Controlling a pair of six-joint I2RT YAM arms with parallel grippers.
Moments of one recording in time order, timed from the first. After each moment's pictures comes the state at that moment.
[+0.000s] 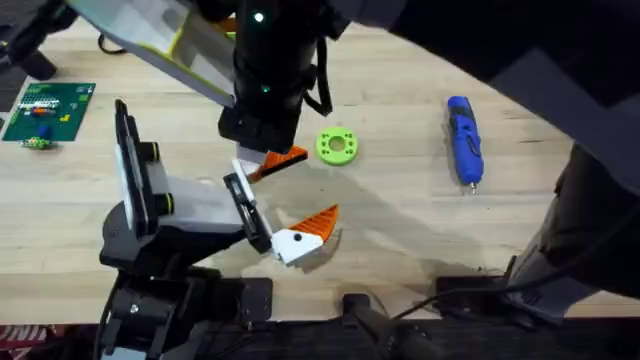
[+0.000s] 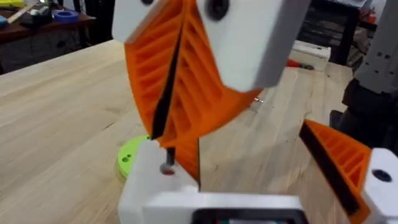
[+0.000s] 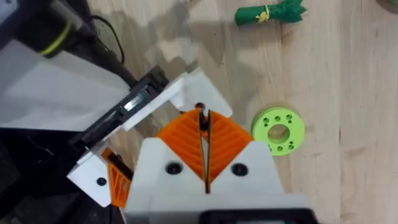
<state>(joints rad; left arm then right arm) -0.15 0.00 0.01 -0.09 0.95 -0.06 1.02 2.00 2.22 -1.51 -0.12 -0.32</state>
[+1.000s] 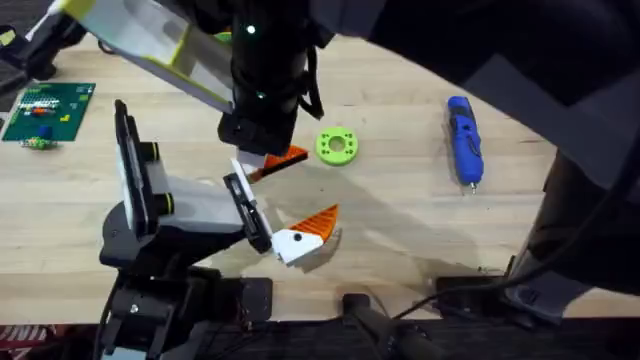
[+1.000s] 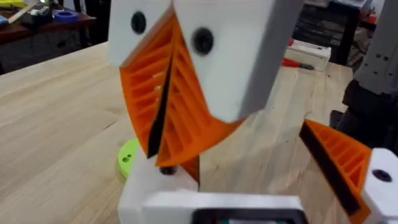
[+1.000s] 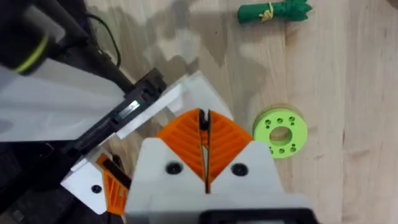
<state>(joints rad) -0.15 0.00 0.01 -0.09 0.95 -0.06 1.02 2.03 2.22 -1.51 -0.12 -0.32</state>
